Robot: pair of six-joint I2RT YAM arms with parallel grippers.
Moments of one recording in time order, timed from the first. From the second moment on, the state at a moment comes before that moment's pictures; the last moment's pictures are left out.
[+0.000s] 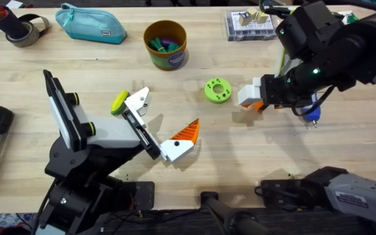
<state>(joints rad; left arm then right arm) -0.35 -0.01 0.00 -0.05 0.59 -0.12 0.38 1.29 1.00 -1.09 -0.02 0.44</state>
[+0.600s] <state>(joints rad) -0.35 0.00 0.01 -0.05 0.58 -0.12 0.38 1.06 1.04 -1.27 0.01 0.44</state>
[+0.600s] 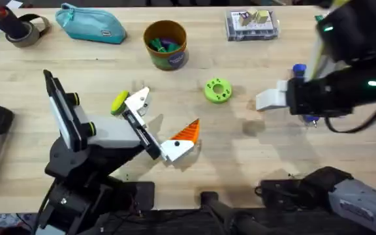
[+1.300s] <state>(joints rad) -0.35 0.00 0.01 -0.05 0.58 -0.12 0.32 1.21 1.05 -1.19 0.06 0.46</state>
